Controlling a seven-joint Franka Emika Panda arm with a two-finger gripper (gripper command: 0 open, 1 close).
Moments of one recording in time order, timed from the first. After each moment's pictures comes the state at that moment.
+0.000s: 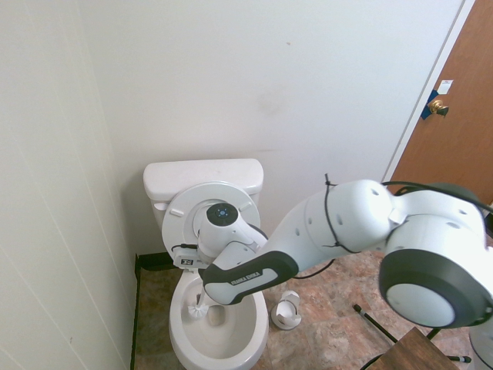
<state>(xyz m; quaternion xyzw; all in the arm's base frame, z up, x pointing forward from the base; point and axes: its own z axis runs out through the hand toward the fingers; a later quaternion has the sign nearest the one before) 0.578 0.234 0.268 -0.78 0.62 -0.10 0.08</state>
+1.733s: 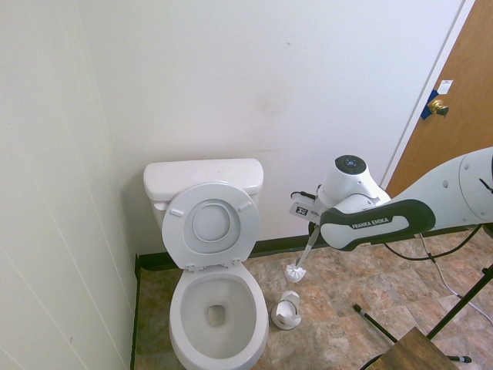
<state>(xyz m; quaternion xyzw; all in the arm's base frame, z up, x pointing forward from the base) 0.502 -0.064 0.341 -0.63 0.76 -0.14 0.04</state>
